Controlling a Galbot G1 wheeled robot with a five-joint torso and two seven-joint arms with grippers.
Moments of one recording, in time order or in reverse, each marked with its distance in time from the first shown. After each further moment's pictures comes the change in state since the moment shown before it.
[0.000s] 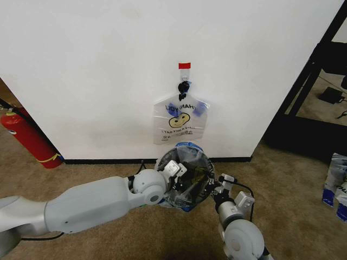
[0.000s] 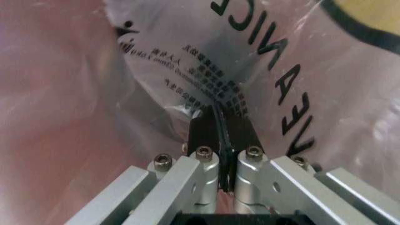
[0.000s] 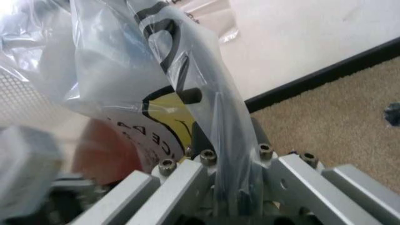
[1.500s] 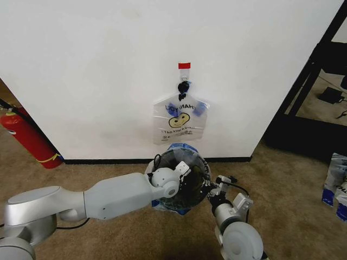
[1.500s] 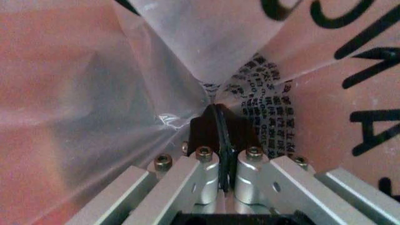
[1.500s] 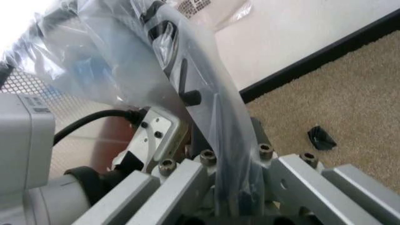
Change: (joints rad) left arm 0.001 -0.159 0.045 0.259 0.012 -0.003 0.006; right arm -0.017 0.016 -0.015 0.032 0.097 -0.002 0.017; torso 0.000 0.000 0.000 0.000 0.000
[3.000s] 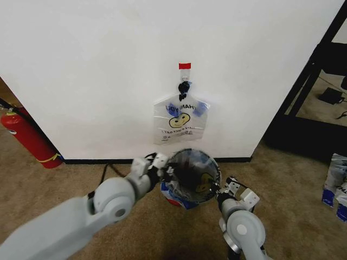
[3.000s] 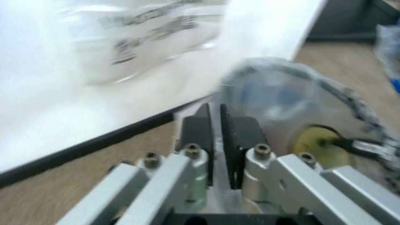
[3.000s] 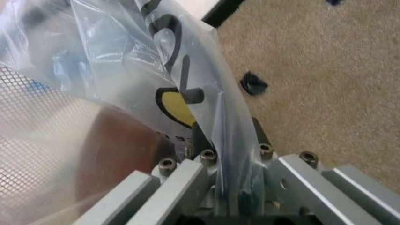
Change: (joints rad) left arm 0.731 0.337 -0.858 -0.612 0.173 -0.271 0.126; right arm 0.044 0.173 0.169 -0.077 0.197 -0.245 0.239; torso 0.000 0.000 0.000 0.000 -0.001
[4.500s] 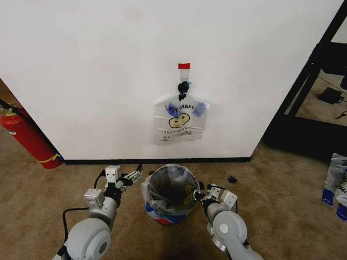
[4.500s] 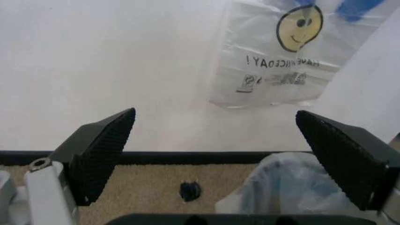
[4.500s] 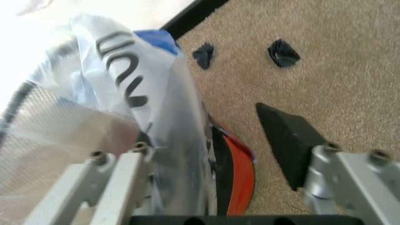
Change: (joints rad) left arm 0.535 -0.277 -0.425 -0.025 0.385 -0.297 0.078; right arm 0.037 -0.007 -0.097 -0.104 -0.105 -0.036 -0.109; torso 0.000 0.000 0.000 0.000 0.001
